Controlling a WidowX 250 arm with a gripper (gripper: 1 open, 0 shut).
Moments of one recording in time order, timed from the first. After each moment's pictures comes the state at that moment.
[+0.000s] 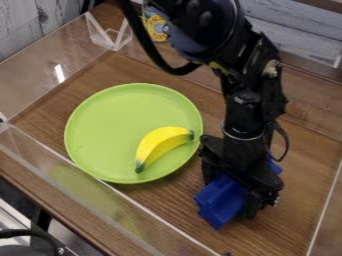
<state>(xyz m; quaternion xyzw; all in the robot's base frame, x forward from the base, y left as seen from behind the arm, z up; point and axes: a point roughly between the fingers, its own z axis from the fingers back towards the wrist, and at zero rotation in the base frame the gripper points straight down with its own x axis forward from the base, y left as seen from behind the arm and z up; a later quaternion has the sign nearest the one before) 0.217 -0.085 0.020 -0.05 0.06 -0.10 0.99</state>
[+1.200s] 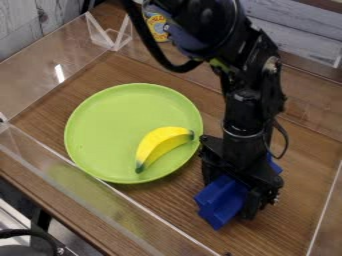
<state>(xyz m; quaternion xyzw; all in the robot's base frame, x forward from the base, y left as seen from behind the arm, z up) 0.218 -0.081 0.019 -0.05 0.07 -0.10 0.99</state>
